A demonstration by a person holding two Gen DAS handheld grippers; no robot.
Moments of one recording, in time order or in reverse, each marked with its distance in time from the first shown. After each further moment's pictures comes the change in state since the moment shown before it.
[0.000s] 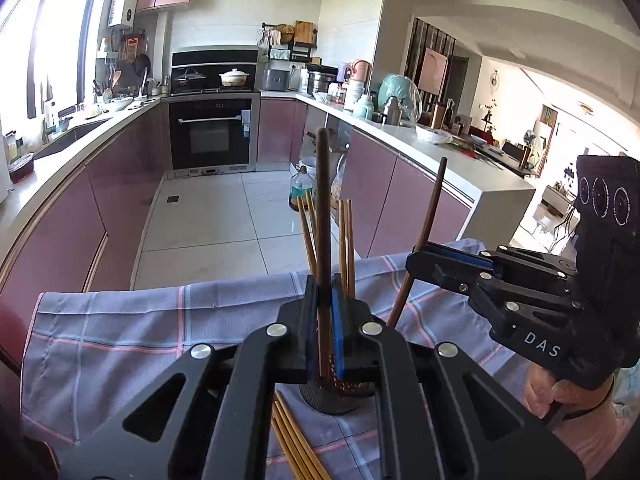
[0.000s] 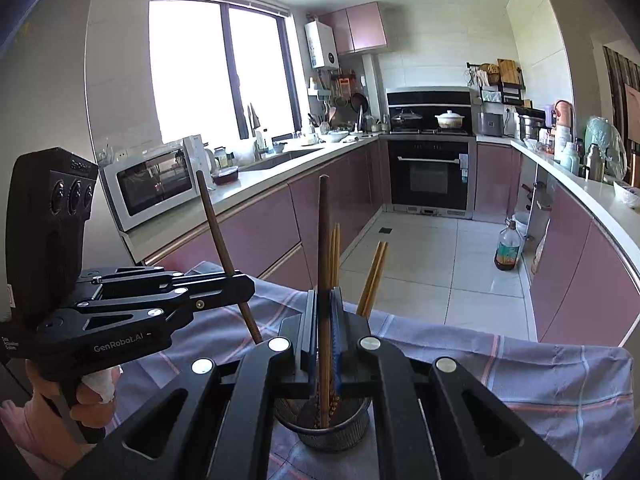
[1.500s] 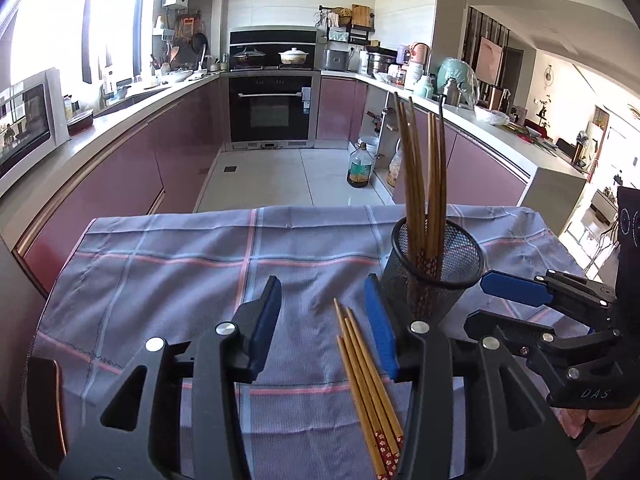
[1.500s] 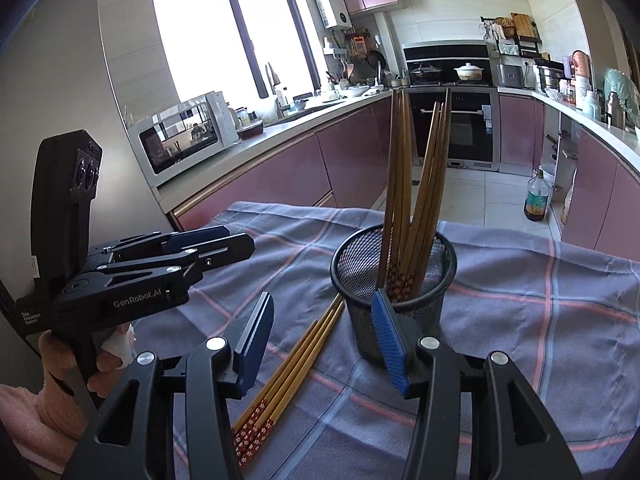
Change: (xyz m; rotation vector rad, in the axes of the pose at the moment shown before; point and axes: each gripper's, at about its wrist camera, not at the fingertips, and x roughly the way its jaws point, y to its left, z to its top) left arm -0.014 0.056 -0.105 -0.087 0.050 0.211; right arm 0.006 0.042 -0.080 0.045 0.137 0.119
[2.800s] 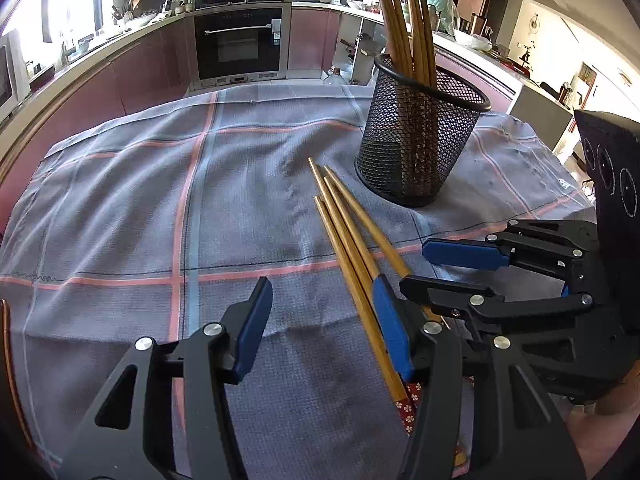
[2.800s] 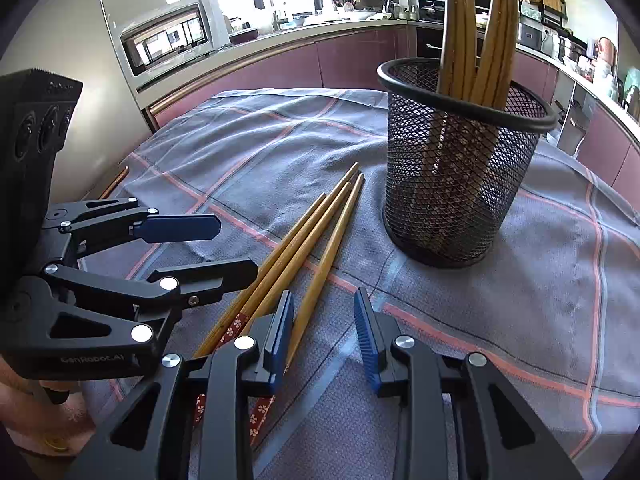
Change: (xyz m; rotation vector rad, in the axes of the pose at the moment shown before) left arm 0.052 -0.003 -0.091 0.056 0.256 -0.092; right arm 0.058 0.021 -0.056 -0.071 0.265 -0.093
